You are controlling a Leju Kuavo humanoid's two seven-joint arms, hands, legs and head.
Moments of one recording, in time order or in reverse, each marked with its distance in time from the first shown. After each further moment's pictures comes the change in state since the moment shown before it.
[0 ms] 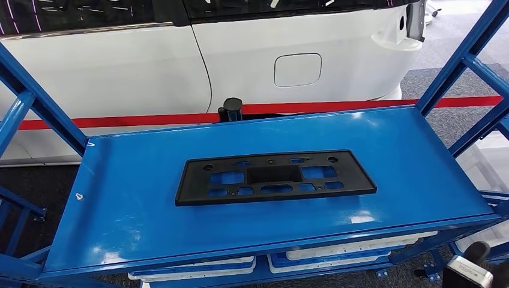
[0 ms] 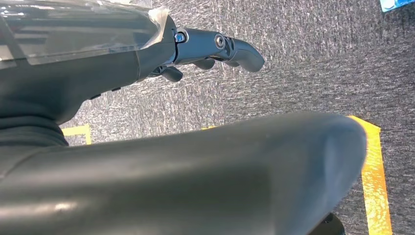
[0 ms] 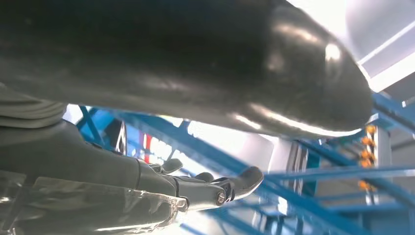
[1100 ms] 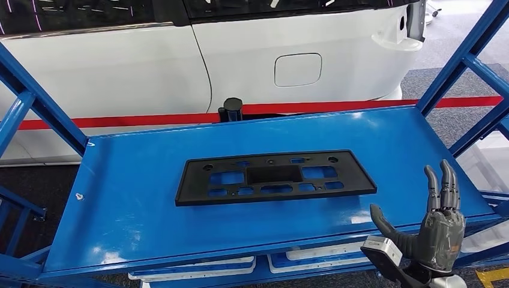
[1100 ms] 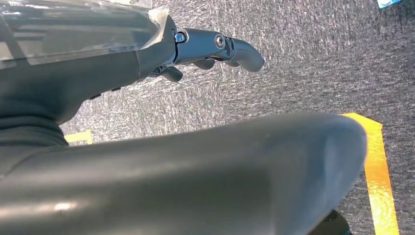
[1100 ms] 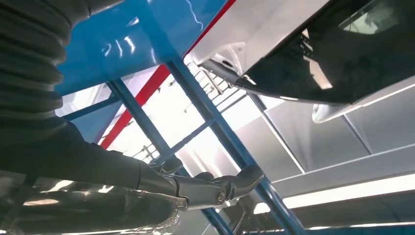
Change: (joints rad) left arm -0.001 0.009 -0.014 0.000 -0.020 -0.019 0.008; right arm 0.009 -0.138 0.250 0.008 0.433 0.130 0.241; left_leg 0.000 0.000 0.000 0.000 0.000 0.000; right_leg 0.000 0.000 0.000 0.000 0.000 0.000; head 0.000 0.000
